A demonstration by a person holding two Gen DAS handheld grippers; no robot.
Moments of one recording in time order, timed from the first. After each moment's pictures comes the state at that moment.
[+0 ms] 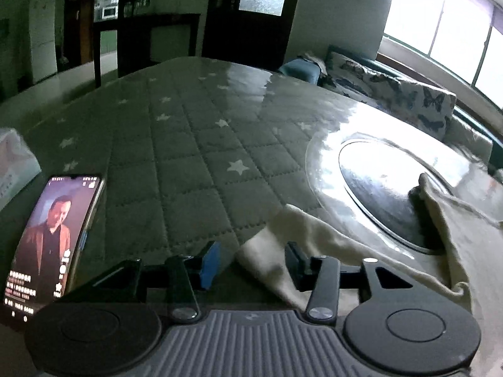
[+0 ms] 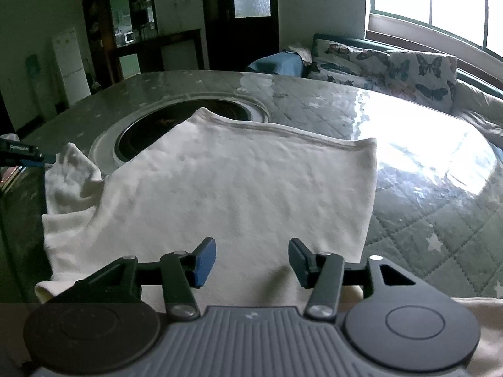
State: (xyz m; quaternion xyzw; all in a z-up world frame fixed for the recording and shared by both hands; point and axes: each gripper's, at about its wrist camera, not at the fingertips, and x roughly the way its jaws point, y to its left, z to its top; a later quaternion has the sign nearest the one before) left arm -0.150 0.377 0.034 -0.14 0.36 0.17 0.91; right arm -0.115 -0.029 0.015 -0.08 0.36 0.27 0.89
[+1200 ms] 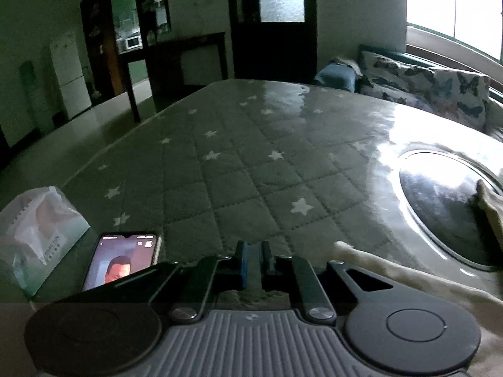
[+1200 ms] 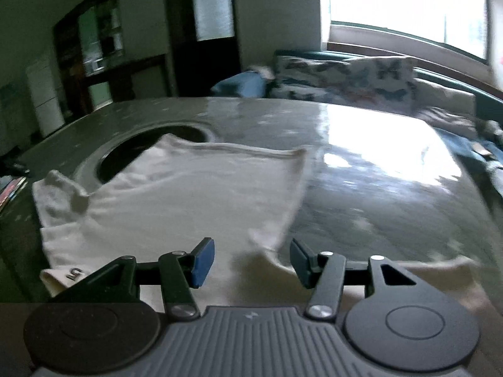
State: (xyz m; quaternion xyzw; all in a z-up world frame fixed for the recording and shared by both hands) left arm -0.133 0.396 0.039 -0.06 0.35 0.24 0.90; right arm -0.151 -0.095 0.043 -0.04 0.33 0.20 0.92
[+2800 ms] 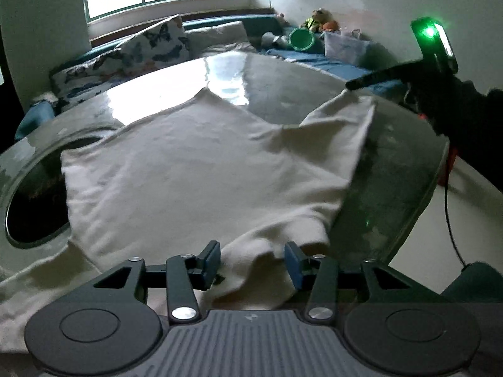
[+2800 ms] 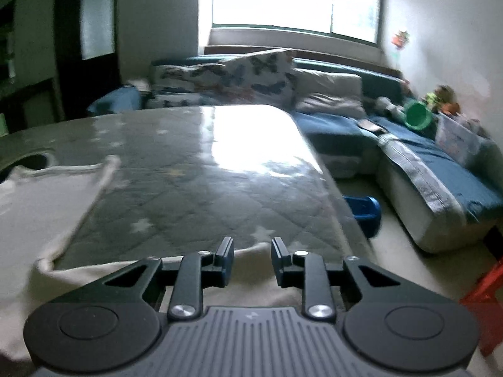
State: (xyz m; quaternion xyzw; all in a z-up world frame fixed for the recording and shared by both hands) left arm -0.182 0.091 0.032 0.12 0.37 -0.27 0.88; right arm -0.114 -0.219 0.022 -0.02 0.32 0.01 0.95
